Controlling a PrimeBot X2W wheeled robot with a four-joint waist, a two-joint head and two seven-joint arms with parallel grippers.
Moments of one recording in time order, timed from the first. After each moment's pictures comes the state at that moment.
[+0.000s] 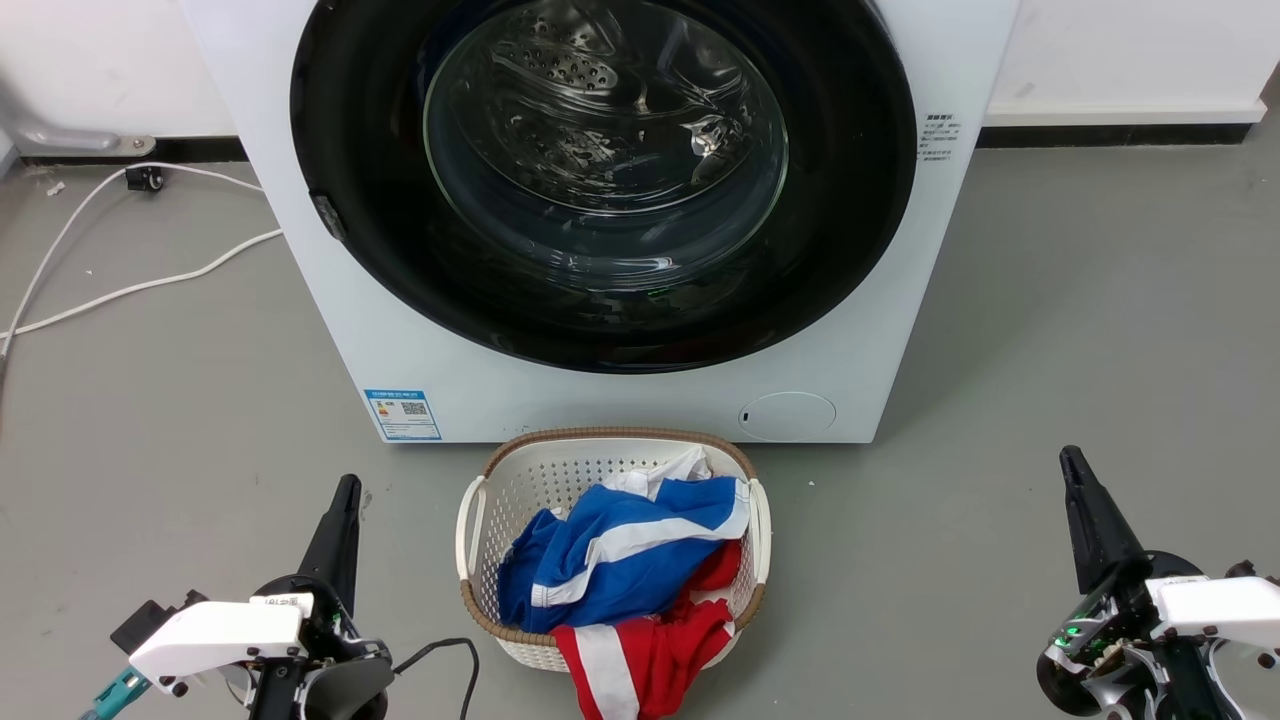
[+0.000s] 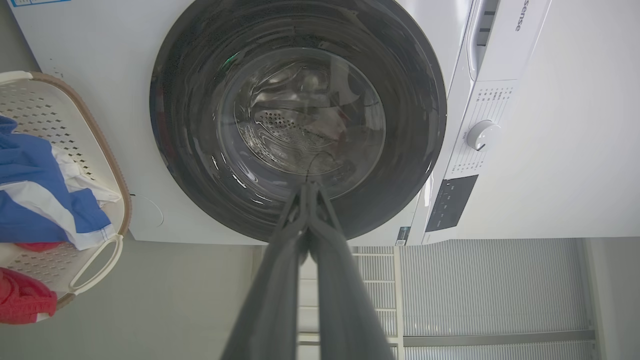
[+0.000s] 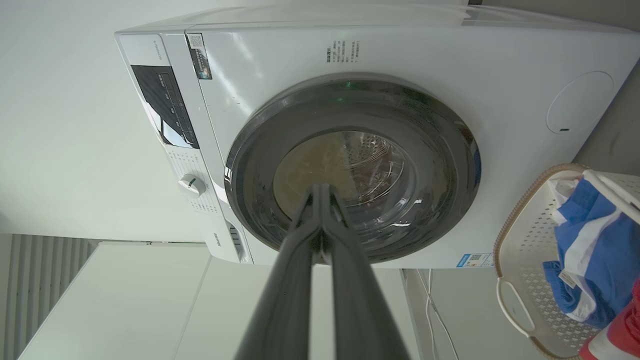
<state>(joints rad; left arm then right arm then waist) -0.11 0.05 0.11 0.25 -1.61 -0.13 0.11 -0.10 -0.06 -0.10 0.24 1.62 0.13 0.11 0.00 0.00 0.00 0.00</state>
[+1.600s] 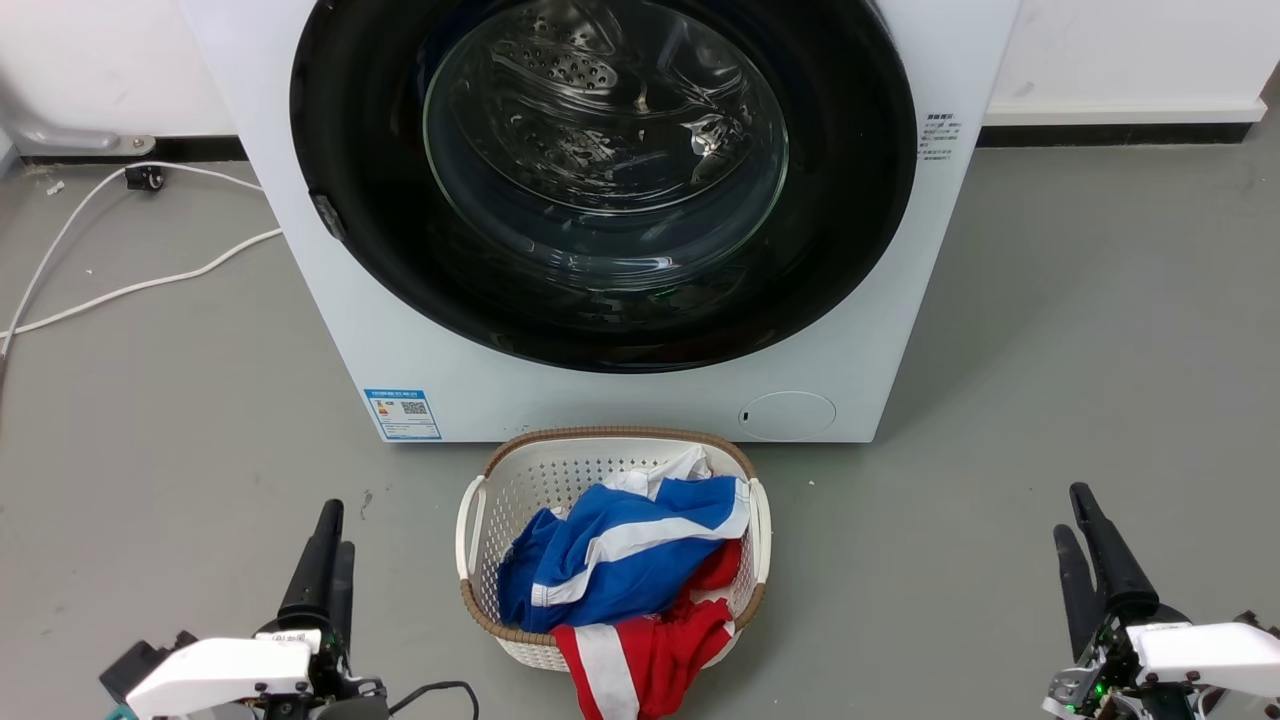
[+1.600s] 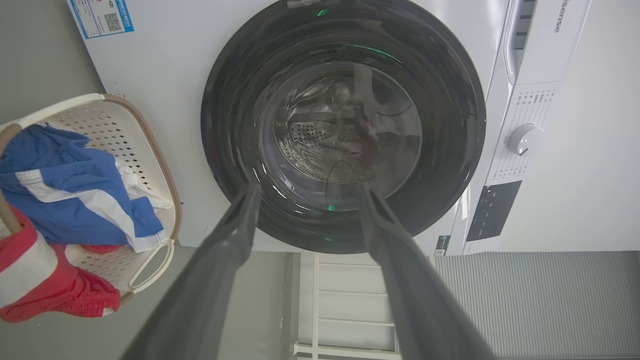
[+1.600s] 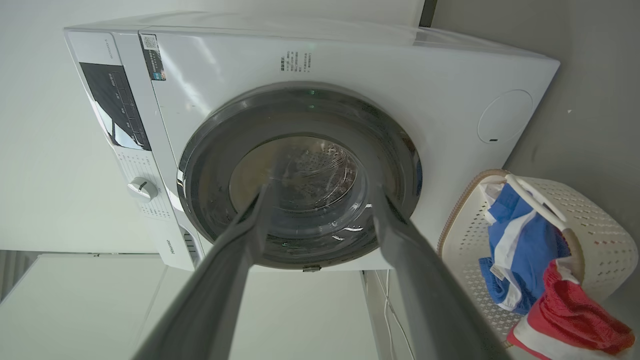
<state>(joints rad) -0.05 0.04 0.12 0.26 -1.53 -0.12 0.07 -0.04 -0.05 -0.11 0.28 1.53 0.13 0.07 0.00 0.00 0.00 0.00</state>
